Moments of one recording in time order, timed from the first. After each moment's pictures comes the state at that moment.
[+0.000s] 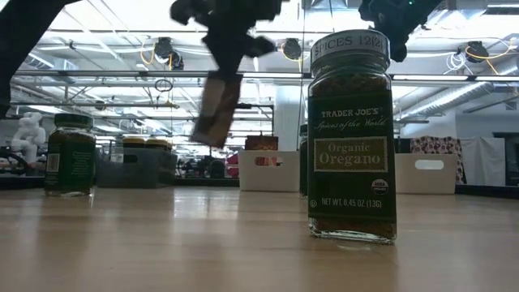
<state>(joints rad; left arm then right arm) 0.08 2.03 2.10 -1.55 0.02 0.74 -0.39 1.03 1.06 -0.71 0.08 0.09</state>
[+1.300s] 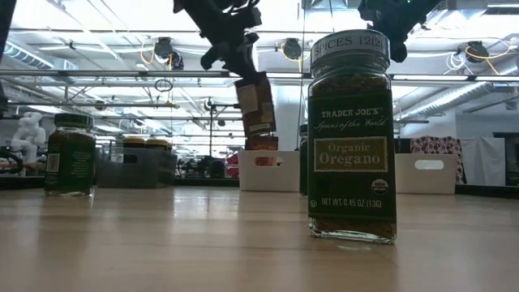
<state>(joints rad) 0.34 1.64 1.50 -0.63 -0.04 0.93 -0.39 1.03 1.06 -0.68 0.07 0.16</state>
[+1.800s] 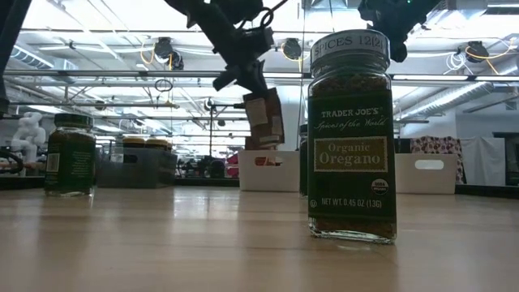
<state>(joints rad) 0.34 1.74 1.50 -0.51 -0.14 1.08 -0.39 1.03 1.06 -0.68 0.08 0.15</state>
